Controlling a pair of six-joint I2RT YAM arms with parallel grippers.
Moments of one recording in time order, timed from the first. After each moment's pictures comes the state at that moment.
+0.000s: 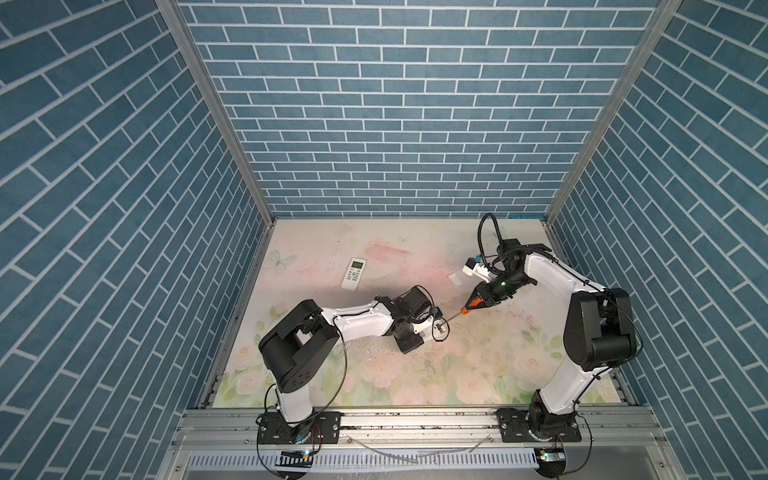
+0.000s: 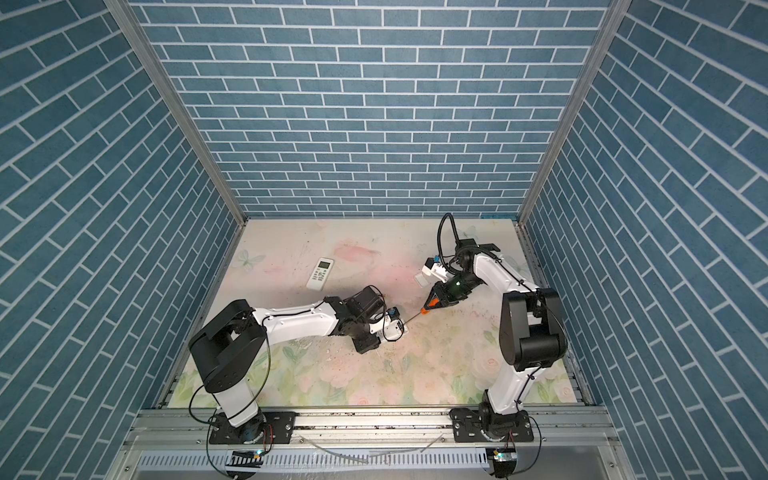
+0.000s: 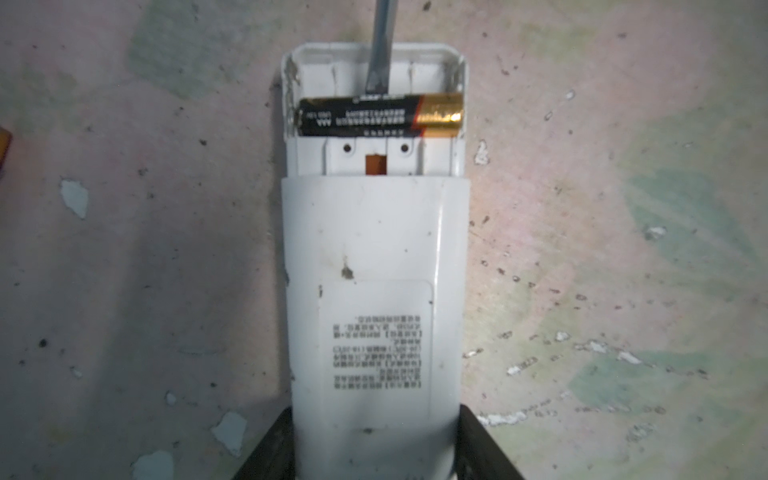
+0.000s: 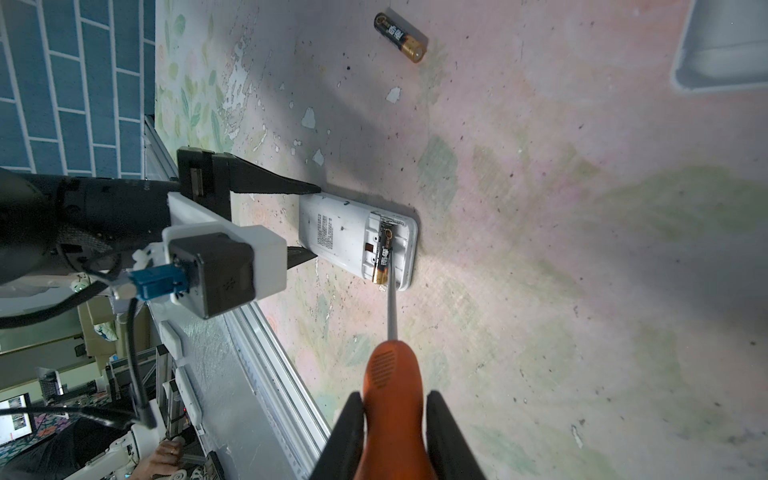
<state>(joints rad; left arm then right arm) -0.89 1.78 1.04 -0.49 0.08 0.25 0.21 1.75 1.29 -1.15 -0.72 -0.42</state>
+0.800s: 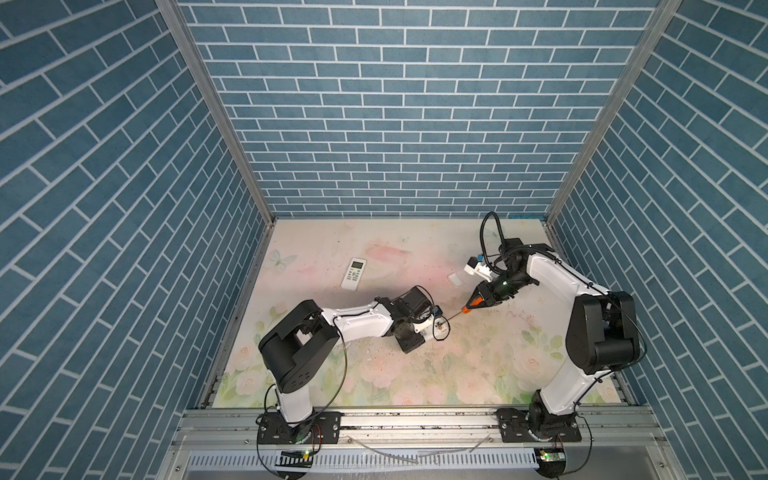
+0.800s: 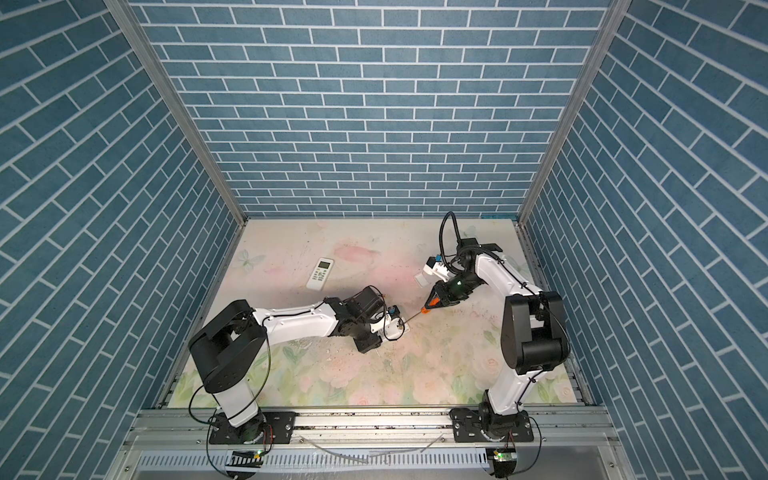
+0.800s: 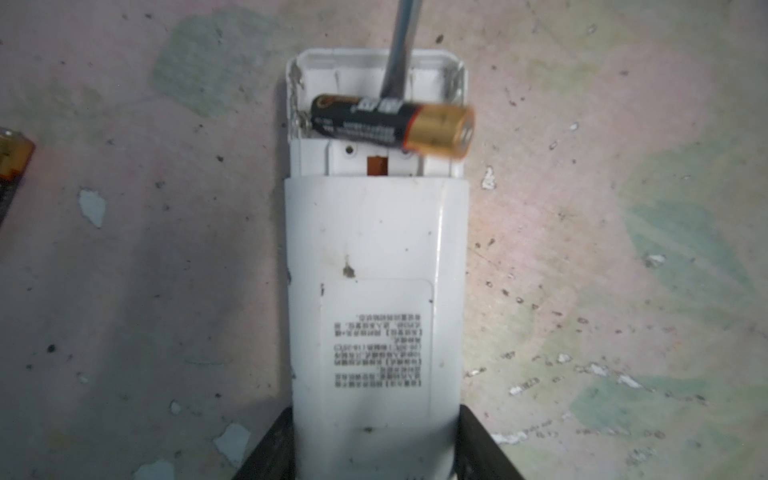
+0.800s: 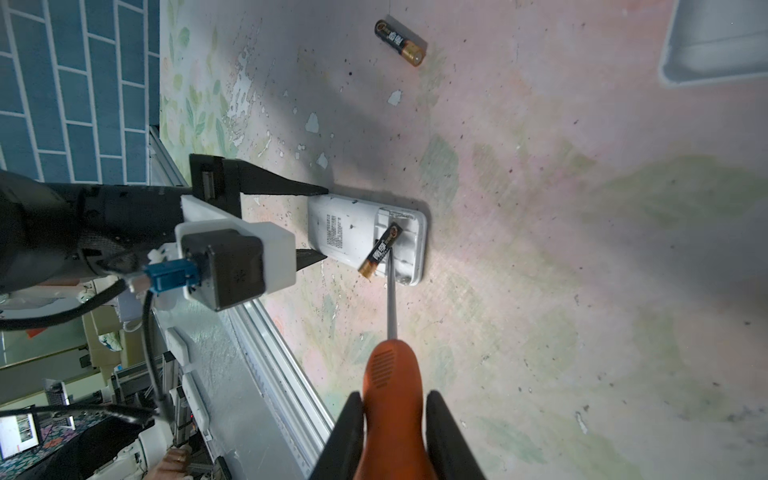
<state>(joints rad) -0.89 1.78 1.03 -0.45 0.07 0.22 0.21 1.72 1.29 -1.16 -0.72 -0.39</state>
